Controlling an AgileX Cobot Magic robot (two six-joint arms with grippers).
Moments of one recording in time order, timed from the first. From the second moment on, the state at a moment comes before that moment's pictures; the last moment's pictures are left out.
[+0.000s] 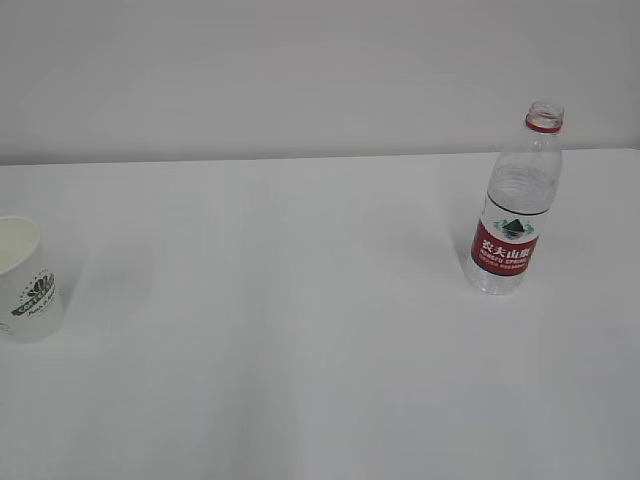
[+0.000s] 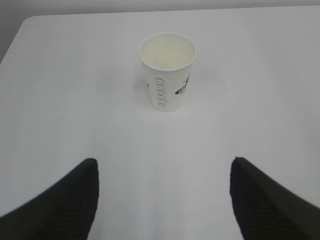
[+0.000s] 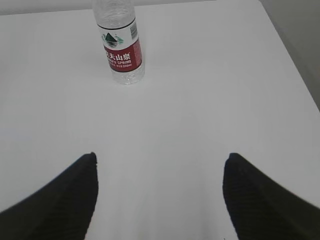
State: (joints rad) left arm 0.00 0.00 -0.52 0.00 1.09 -0.03; right arm 0.01 -0.02 -0.50 0.02 1.14 0.01
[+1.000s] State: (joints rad) left arm 0.00 0.00 -0.52 0.00 1.09 -0.03; right arm 0.01 -0.02 -0.50 0.02 1.14 0.01
